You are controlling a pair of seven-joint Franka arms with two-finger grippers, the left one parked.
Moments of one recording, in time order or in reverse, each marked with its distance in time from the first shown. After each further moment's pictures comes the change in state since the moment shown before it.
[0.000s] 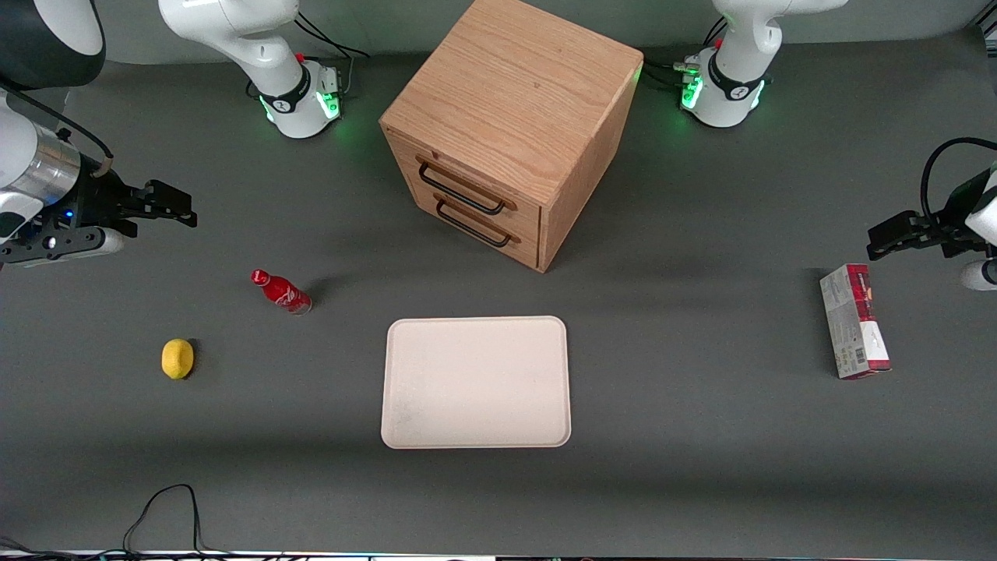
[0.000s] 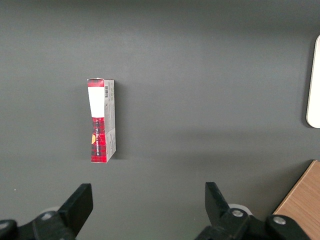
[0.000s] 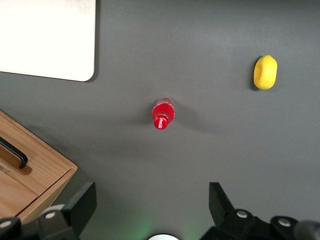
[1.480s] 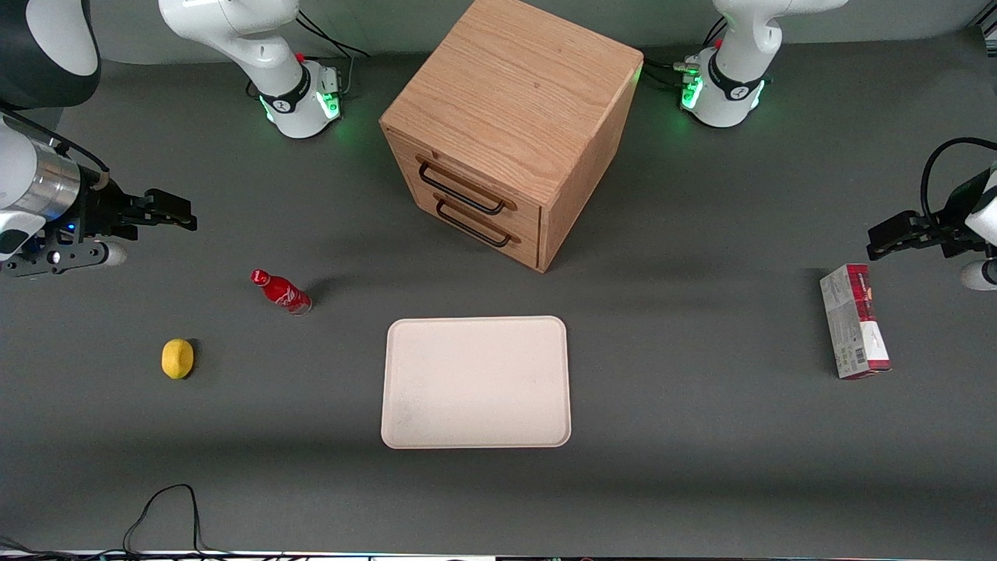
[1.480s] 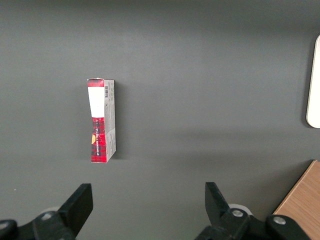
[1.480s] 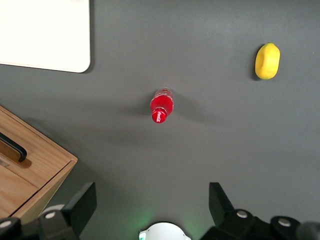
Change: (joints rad) arm -0.011 0.058 0.001 0.065 0.005 -0.077 0.000
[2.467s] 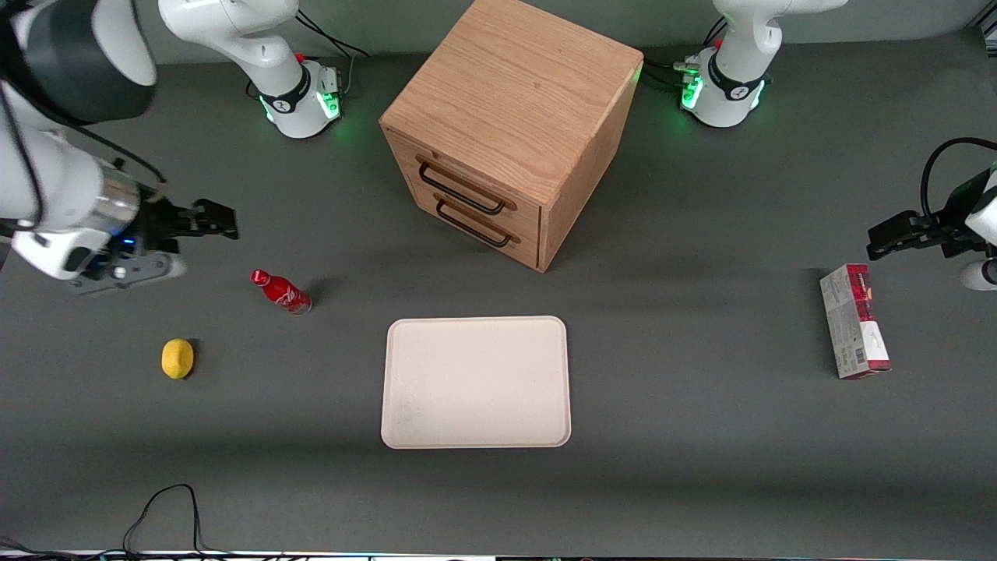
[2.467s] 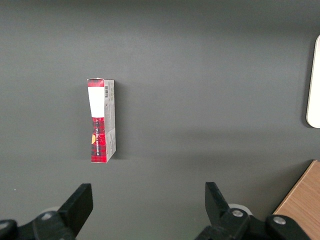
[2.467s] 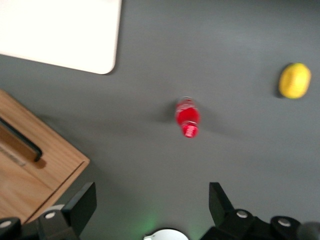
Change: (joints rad) arm 0.120 0.101 0.014 0.078 0.039 0.000 0.025
